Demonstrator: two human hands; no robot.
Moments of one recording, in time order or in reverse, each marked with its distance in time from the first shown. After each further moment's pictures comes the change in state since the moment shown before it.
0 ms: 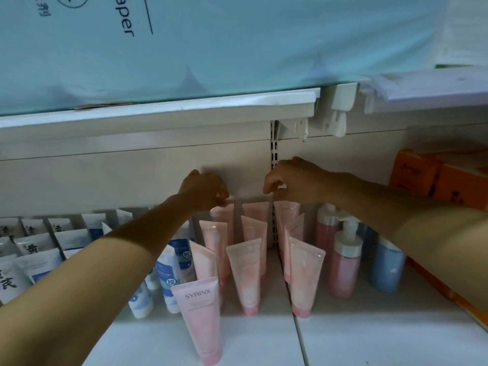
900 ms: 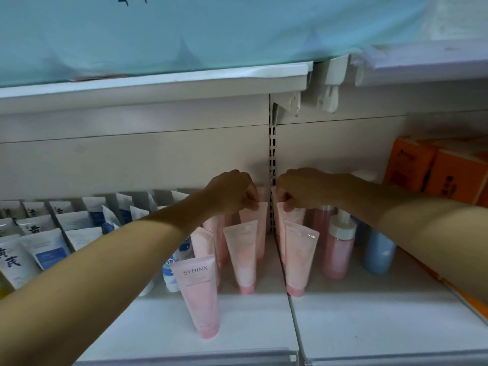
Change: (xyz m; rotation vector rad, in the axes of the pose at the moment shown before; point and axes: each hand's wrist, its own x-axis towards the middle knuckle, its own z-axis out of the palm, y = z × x) left_hand -0.024 0.065 -0.008 -0.252 -0.109 0.171; right_hand -0.023 -0.007 0.021 -0.178 -0.266 0.090
